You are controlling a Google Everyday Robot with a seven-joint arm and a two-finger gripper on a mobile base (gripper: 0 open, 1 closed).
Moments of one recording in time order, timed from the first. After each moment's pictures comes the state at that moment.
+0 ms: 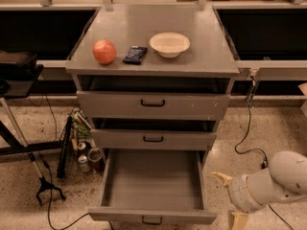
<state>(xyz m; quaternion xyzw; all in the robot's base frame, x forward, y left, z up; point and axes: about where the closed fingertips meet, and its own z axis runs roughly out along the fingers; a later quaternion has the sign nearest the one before) 0.370 -0.200 0.560 -0.69 0.66 0.17 0.23</state>
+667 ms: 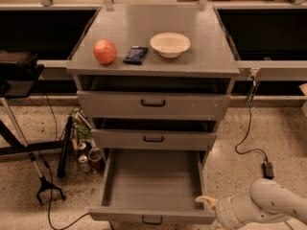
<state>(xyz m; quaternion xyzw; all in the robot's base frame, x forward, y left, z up) 0.357 -0.181 0.424 -0.69 0.64 0.24 0.25</state>
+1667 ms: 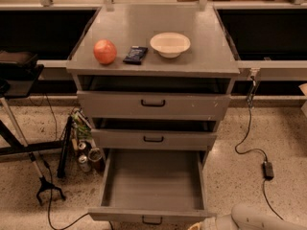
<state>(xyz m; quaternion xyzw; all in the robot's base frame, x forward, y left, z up) 0.344 -0.151 0.245 -0.60 0.67 0.34 0.27</state>
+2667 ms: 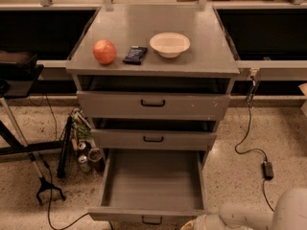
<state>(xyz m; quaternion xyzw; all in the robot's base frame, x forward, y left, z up) 0.370 -0.139 0.174 -0.56 0.73 0.32 0.22</state>
